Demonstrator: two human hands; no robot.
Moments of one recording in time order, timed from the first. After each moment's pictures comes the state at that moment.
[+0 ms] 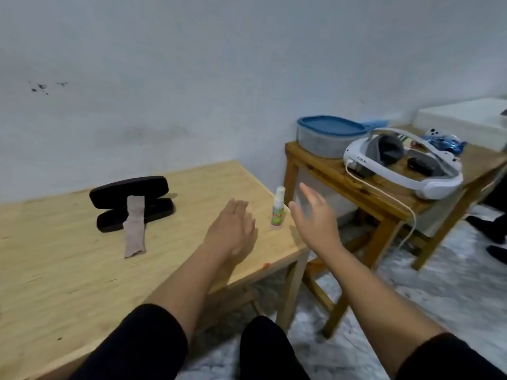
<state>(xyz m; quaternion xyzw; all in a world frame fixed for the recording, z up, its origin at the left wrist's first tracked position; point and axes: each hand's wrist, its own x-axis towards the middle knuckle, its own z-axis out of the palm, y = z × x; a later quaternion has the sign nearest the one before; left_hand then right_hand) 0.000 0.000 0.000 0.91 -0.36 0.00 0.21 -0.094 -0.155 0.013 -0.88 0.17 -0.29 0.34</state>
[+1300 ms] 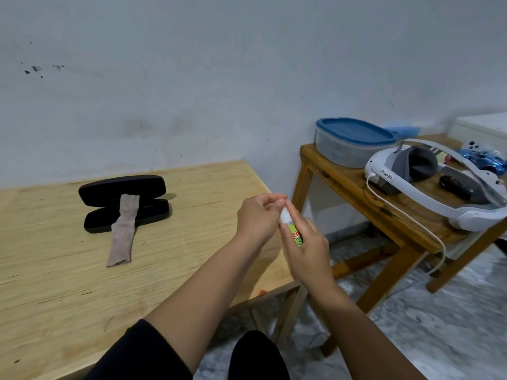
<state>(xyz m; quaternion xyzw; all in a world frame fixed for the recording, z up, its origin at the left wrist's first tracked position) 0.005 -0.072 0.030 0.72 -0.14 -0.10 0.67 -0.065 -0.157 -0.017 -0.87 0.09 -0.30 0.37</state>
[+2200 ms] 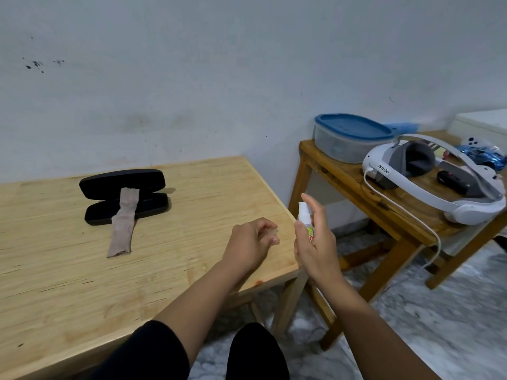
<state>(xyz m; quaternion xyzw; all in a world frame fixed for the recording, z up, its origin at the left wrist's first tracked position) -0.006 -0.053 -0.027 0.84 -0.24 -0.06 0.48 -0.080 -0.168 -0.015 -0.84 0.09 -0.29 0.45</state>
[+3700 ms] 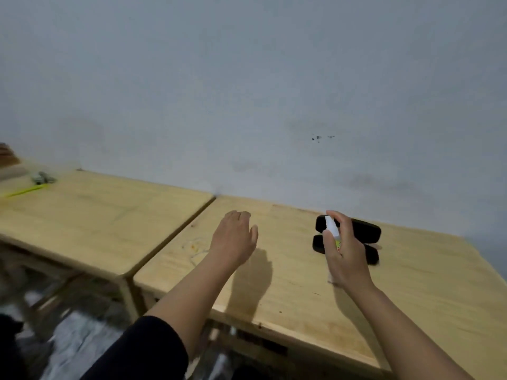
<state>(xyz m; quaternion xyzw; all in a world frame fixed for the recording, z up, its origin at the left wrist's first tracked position) -0.017 0.320 0.063 0.97 0.07 0.21 0.14 0.016 0.110 0.040 -0.82 -0.20 -0.22 0.49</state>
